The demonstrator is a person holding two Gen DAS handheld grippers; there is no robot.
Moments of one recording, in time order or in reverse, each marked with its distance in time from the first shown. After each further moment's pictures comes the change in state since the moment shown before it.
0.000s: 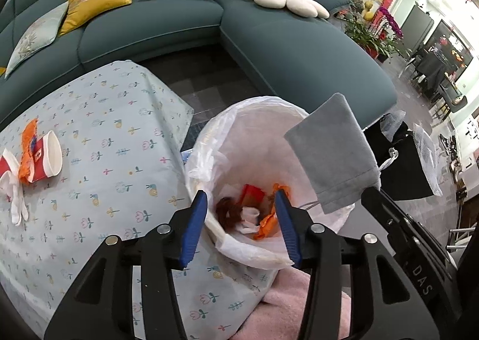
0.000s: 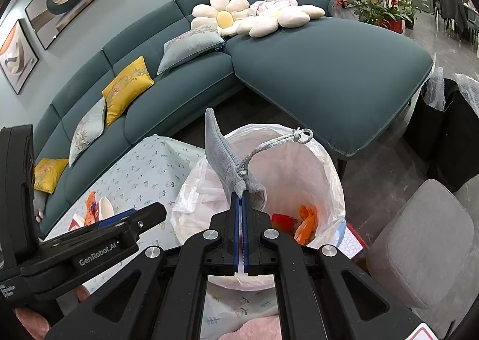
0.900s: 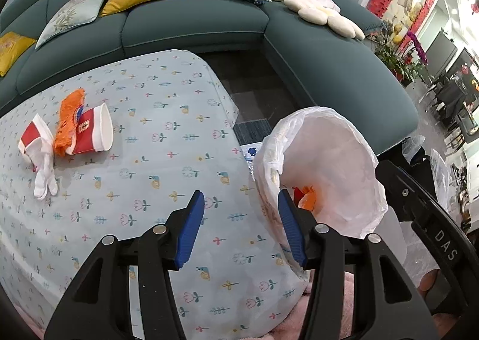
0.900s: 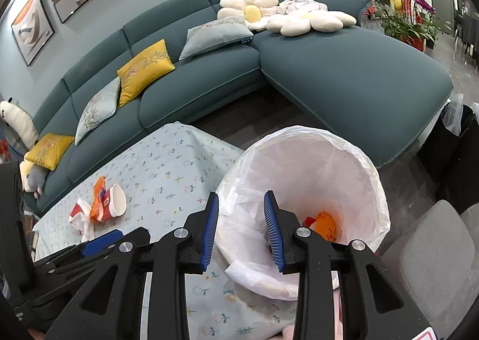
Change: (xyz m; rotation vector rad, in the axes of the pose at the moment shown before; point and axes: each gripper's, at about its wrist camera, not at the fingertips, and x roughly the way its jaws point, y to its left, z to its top) left arm -0.030 0.083 -0.021 -0.135 -0.038 0.069; right arm 0.014 0.075 0.003 -0.127 0.022 0.015
